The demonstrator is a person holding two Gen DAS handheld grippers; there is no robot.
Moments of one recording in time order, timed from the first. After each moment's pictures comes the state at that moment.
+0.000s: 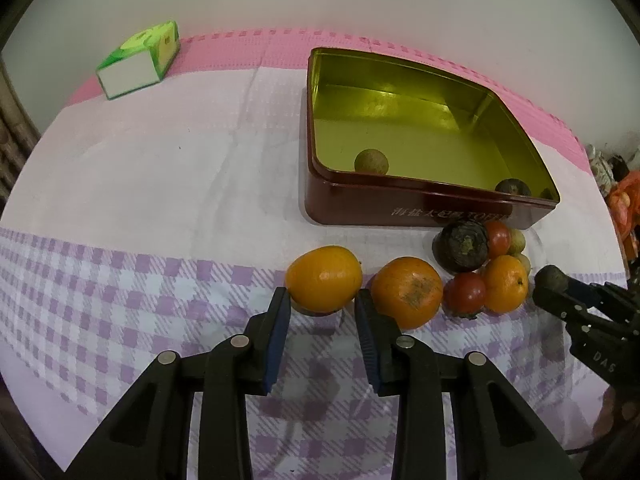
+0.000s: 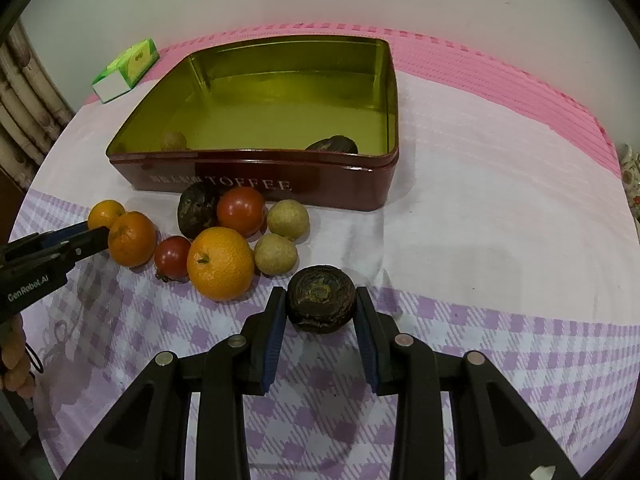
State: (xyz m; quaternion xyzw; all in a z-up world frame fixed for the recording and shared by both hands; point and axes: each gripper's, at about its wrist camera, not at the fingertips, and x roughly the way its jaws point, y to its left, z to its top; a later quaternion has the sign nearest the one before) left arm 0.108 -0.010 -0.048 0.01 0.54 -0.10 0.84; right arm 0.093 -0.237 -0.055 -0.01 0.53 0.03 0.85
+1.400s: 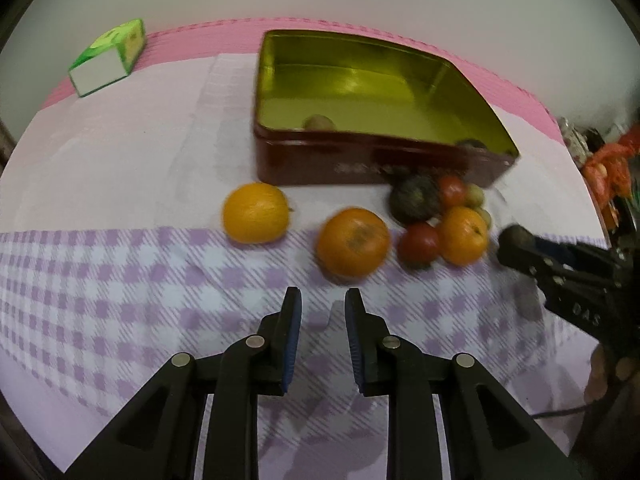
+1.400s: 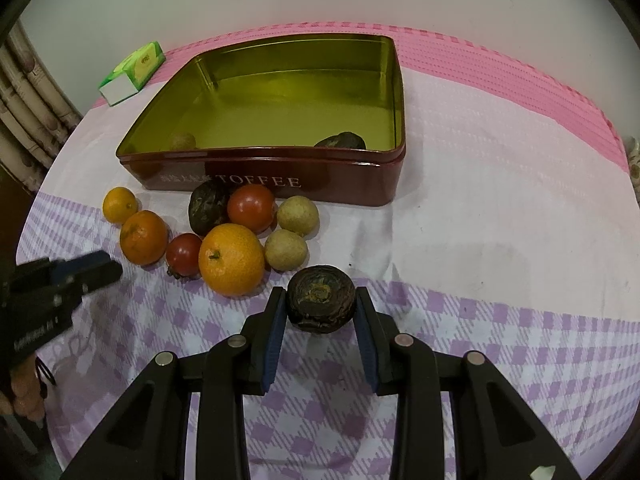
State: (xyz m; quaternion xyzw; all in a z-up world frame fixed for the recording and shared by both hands) left arm 0.084 -0.026 -0.048 0.02 0.56 -0.15 0.82; right arm 0.085 -0.241 -0.053 0.00 0.53 0.04 0.84
